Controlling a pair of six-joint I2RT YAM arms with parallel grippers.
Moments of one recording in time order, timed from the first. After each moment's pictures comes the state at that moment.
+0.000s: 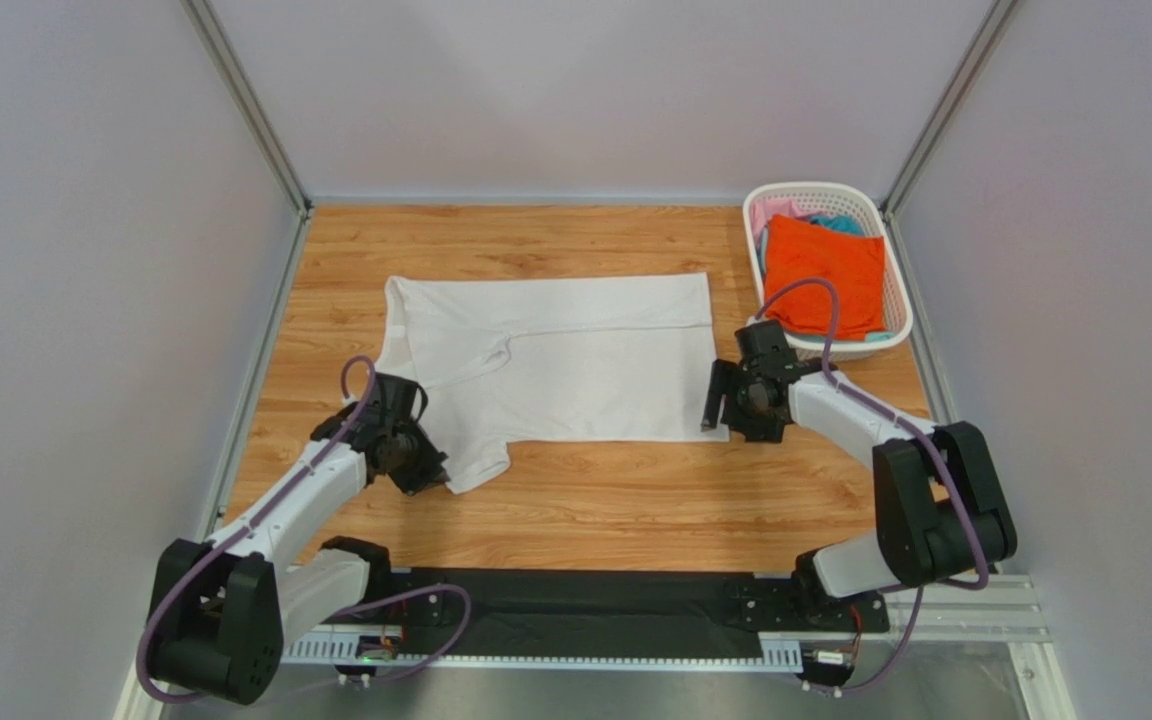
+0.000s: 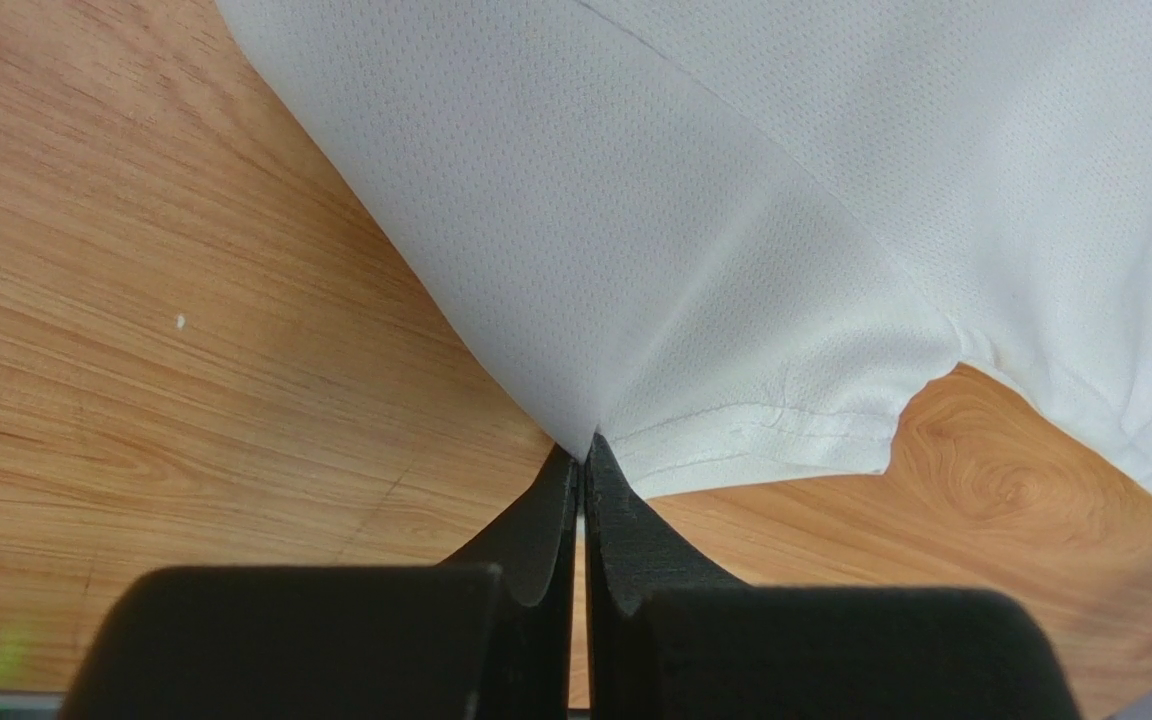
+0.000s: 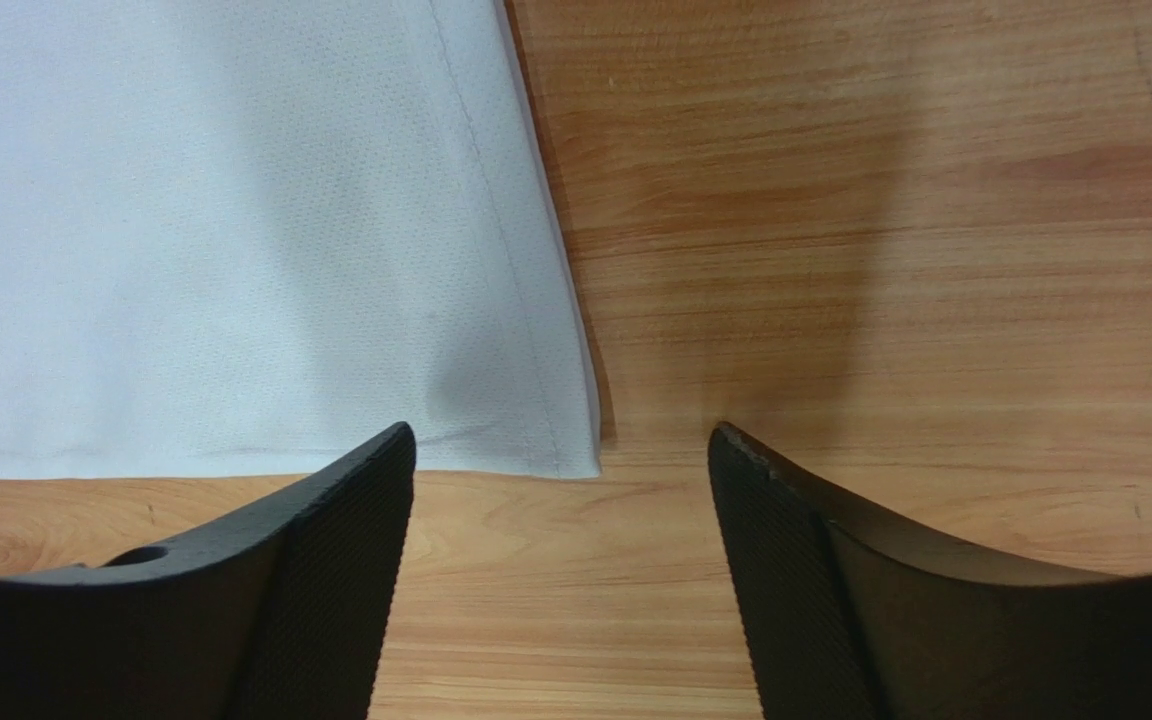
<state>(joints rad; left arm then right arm) -0.23 1.04 0.48 -0.62 0.04 -0.91 0.28 1.44 0.75 -0.47 0.00 0.49</state>
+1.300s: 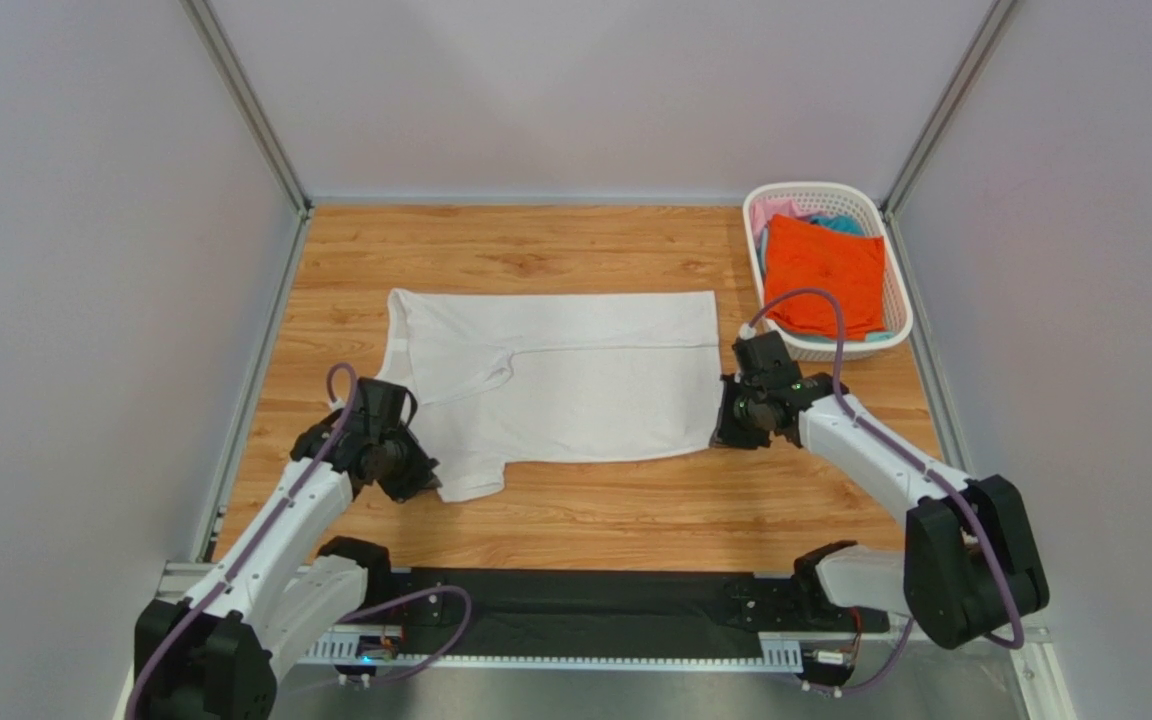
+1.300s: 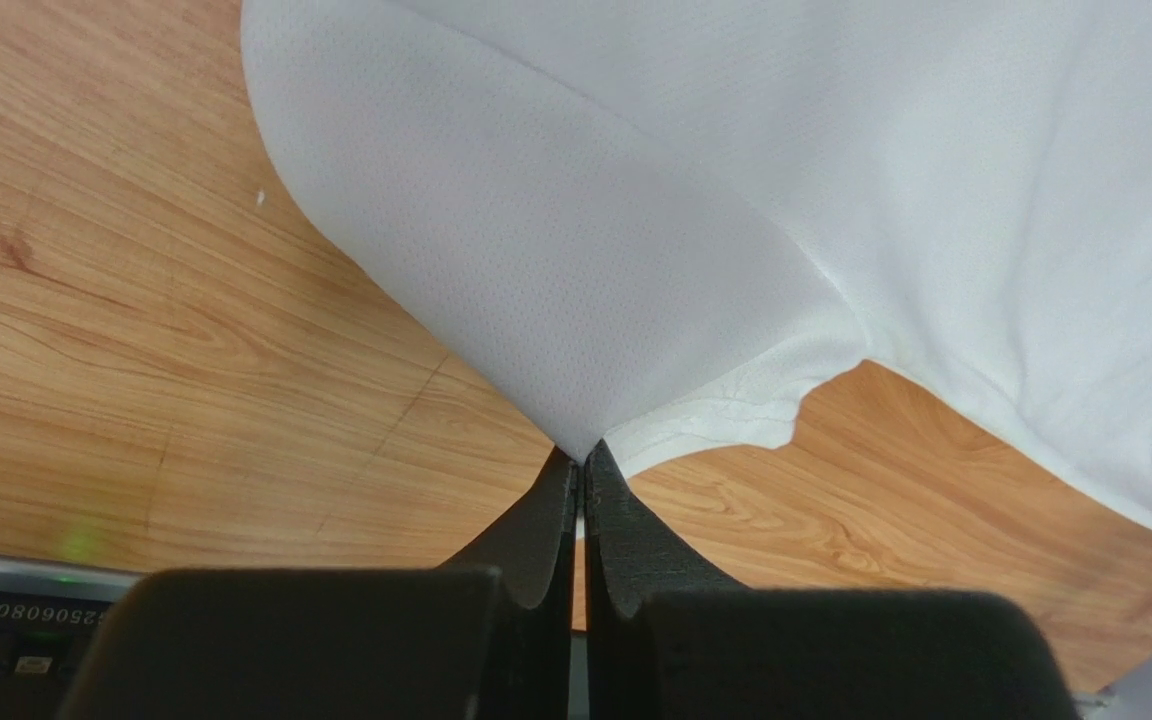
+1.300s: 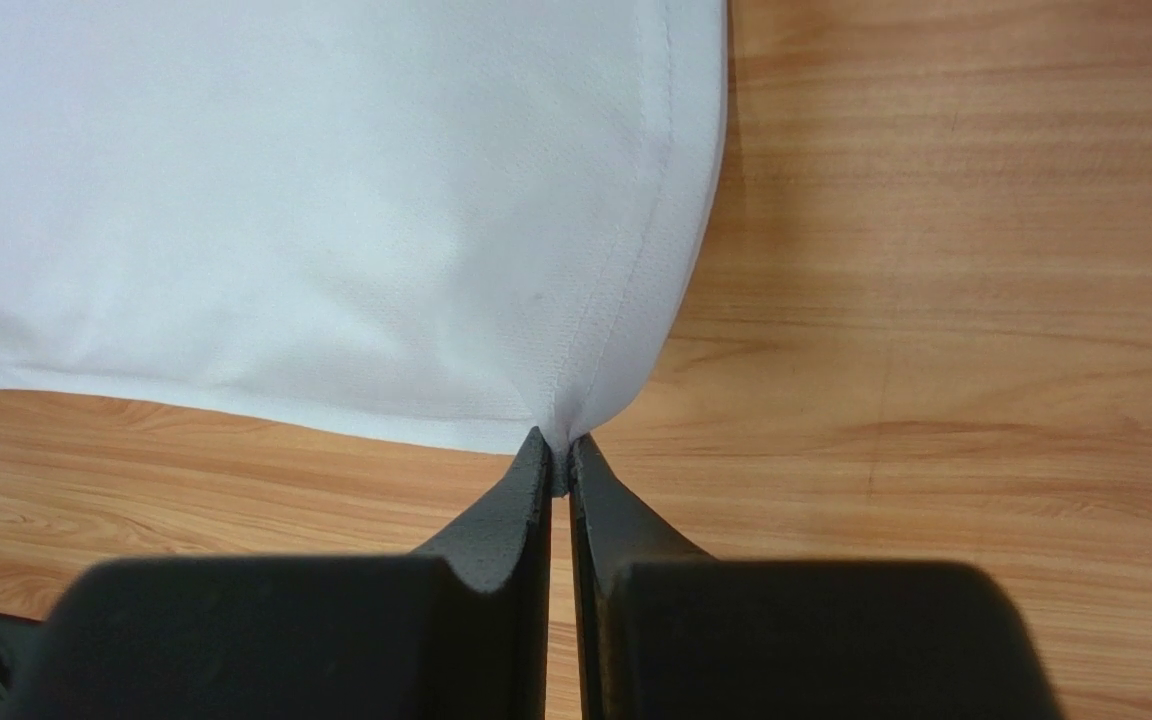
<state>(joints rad) -0.23 0.87 0.51 -0.81 0.04 -0.91 0.37 1.25 0.70 -0.55 -0.06 0.54</state>
